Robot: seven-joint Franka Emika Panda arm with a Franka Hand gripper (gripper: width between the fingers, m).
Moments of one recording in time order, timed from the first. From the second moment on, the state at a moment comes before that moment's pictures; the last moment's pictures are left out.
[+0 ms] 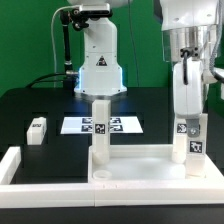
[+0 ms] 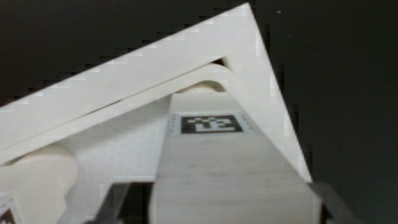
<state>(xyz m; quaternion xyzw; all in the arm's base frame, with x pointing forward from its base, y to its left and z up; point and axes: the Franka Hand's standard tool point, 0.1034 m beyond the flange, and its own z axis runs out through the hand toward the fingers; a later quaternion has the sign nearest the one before) 0.644 0.100 0.104 -0.55 0.83 0.00 0.09</state>
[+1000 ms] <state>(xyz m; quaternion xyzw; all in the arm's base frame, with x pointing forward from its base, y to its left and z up) 0.645 0.114 0.117 -0.86 0.51 -0.05 0.06</state>
